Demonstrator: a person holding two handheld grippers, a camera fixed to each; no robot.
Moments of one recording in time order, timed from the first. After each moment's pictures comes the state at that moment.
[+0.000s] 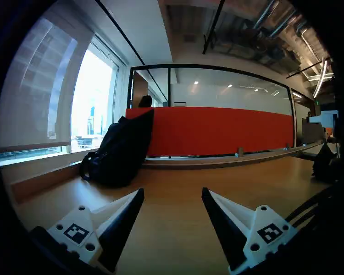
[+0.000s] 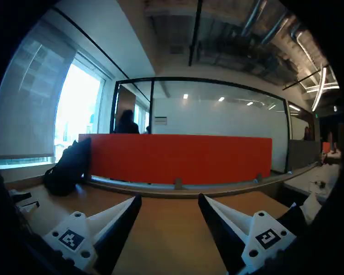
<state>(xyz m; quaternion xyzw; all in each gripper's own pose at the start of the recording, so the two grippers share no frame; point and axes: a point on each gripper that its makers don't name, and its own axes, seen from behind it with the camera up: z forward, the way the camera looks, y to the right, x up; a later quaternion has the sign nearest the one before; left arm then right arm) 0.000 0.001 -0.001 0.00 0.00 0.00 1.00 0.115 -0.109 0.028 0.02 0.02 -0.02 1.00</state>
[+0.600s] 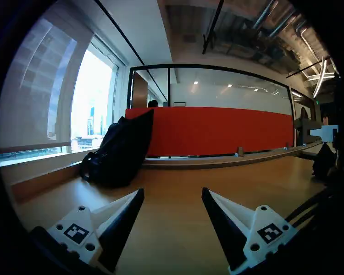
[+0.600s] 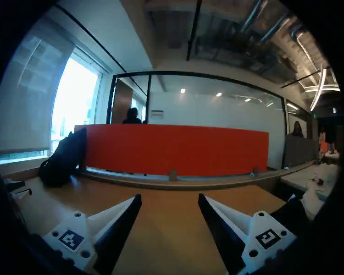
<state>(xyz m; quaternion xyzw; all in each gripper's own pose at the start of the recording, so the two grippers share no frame) 0.000 0.002 0.000 0.00 0.00 0.00 1.00 0.075 -0.090 0.031 0.01 0.00 -0.02 1.00</state>
